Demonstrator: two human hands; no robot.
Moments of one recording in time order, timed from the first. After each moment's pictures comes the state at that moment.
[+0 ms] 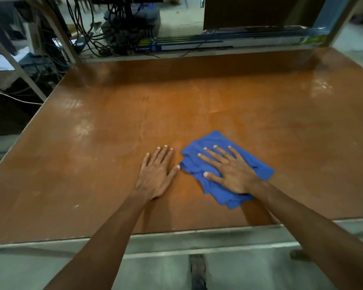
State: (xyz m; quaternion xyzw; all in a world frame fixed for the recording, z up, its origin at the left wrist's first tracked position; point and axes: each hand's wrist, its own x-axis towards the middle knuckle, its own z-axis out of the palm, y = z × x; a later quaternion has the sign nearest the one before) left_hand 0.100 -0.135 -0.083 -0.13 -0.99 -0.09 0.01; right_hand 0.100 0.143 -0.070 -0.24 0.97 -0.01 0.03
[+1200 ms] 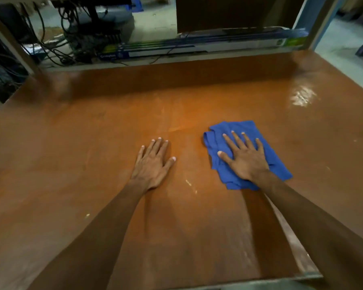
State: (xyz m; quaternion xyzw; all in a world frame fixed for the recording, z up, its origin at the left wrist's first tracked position) left_hand -0.025 0.009 -0.080 -0.12 -0.99 -0.10 -0.01; right_hand -0.009 0.318 -0.067 -0.01 1.00 -0.04 0.03
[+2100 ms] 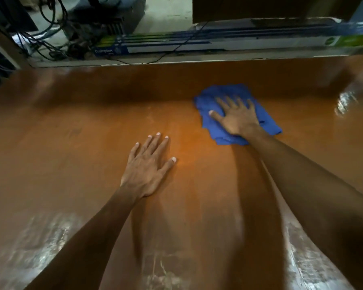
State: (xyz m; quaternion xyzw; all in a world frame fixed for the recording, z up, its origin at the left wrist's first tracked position) left_hand -0.162 0.052 -0.086 -0.08 -0.99 -0.08 0.02; right_hand -0.319 0.330 -0.070 -0.10 0.99 -0.05 0.01
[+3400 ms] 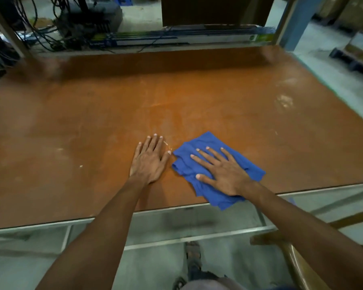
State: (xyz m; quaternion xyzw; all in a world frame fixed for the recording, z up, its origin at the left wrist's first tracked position) left_hand 0.107 0.061 -0.087 -0.11 -0.99 -0.09 0.03; right_hand 0.170 0.329 -0.067 -0.22 0.97 0.00 0.04
